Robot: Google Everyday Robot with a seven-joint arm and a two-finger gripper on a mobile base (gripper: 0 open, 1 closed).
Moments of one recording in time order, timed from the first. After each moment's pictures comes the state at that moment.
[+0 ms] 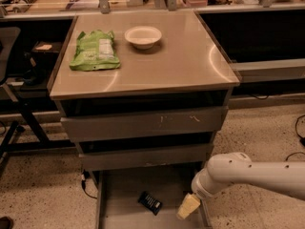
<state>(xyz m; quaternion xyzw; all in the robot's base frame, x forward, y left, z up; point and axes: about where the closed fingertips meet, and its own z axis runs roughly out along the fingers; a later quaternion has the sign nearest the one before) 0.435 -0.143 0.432 -0.46 0.87 0.14 0.11</state>
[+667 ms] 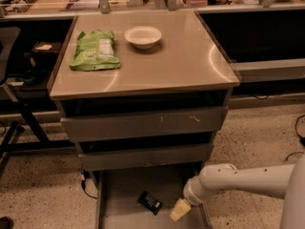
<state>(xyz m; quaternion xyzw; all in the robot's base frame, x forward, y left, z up) 0.444 -0.122 0.359 -0.45 0.87 0.17 0.12</state>
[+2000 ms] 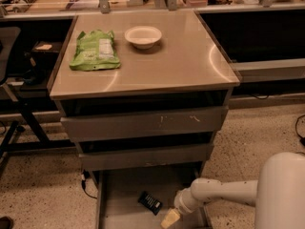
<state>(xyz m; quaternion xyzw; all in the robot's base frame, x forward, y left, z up) 0.448 -0.080 0.242 -0.43 0.86 0.24 0.13</state>
